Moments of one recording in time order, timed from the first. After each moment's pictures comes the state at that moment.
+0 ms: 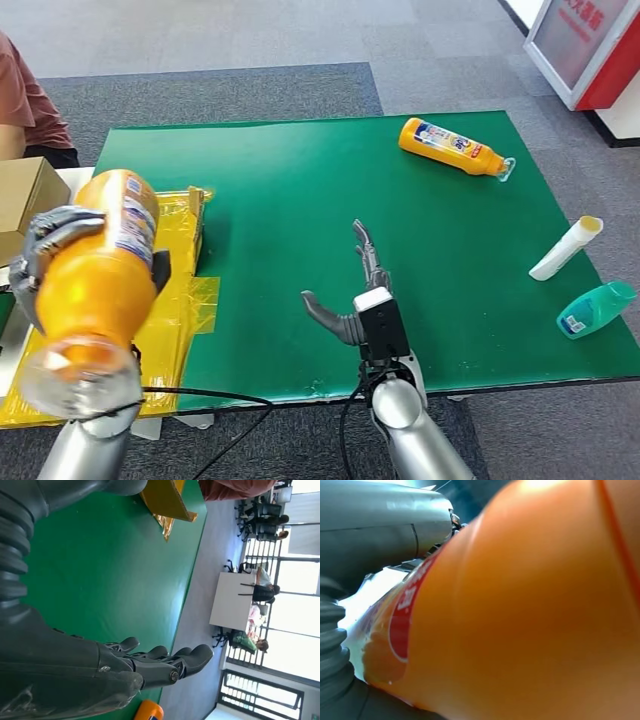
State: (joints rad) left arm -0.15 -0.03 -0.29 -1.79 -0.66 0.68 -0.51; right arm -0.16 0.14 0.43 -1.31 0.25 -0.36 -0.40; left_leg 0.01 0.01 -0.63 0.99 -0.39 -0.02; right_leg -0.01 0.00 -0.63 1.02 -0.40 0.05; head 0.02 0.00
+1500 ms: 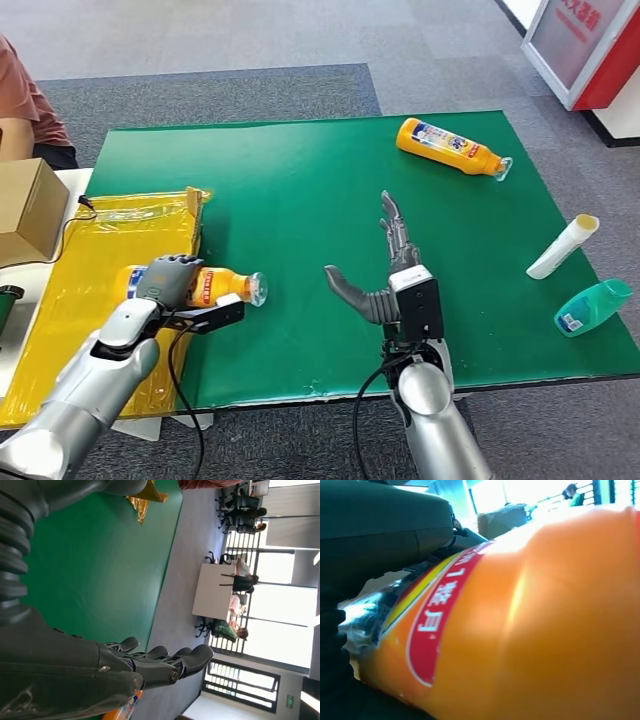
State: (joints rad) left arm -0.51 0.11 -0.38 -0.81 -1.22 0.12 0.05; right arm -0.16 0.17 0.30 -1.46 0.30 -0.23 -0.35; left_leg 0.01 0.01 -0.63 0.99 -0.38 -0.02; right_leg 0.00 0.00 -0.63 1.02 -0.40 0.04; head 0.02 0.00
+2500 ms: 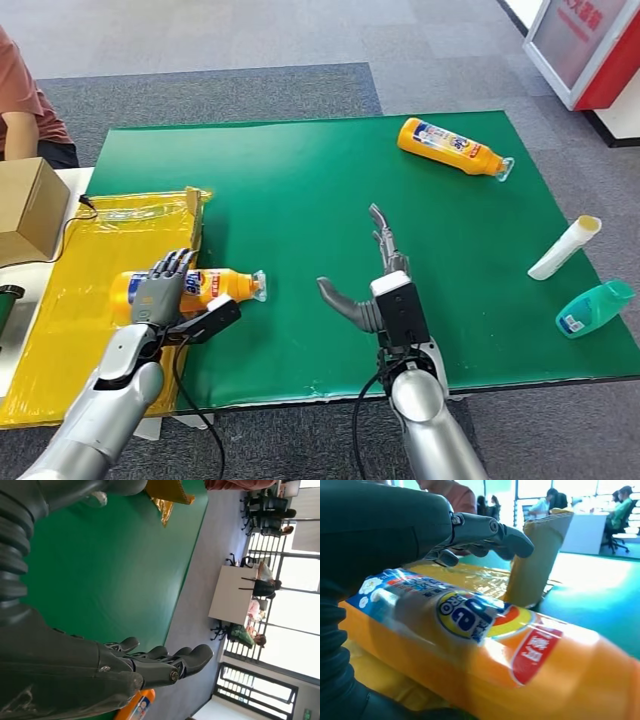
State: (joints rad) left arm -0.34 0.05 -0.26 -0.98 -1.10 0.24 0.08; right arm -0.14 0.17 0.31 -1.43 0.38 -0.23 -0.31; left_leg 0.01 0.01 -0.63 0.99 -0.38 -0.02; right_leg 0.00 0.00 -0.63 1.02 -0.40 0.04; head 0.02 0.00
